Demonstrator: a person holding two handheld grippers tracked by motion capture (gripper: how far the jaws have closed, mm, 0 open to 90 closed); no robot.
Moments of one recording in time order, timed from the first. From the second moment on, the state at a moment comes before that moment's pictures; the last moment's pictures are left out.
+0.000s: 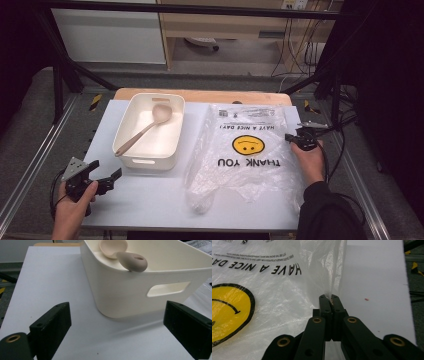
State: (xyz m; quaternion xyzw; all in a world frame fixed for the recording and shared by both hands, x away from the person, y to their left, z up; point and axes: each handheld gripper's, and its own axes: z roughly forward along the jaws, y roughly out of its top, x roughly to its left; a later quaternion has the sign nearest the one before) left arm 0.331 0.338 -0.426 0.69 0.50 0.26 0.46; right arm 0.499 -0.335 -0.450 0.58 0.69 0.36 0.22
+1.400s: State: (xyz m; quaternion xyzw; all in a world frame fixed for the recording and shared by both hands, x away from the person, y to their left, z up) left arm 0.322 0.336 -0.422 0.69 0.49 0.26 0.47; right arm 0.407 -0.233 -0.412 0.47 0.76 0.40 0.22
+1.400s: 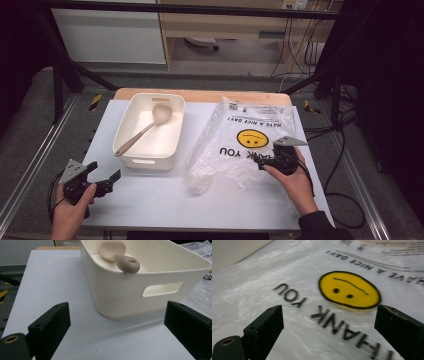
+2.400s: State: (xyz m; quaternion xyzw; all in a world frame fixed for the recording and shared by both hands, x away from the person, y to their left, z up) left arm 0.322 0.335 -0.422 0.69 0.49 0.26 0.46; right arm 0.359 -0.066 -0.422 0.28 0.86 0.42 0.11
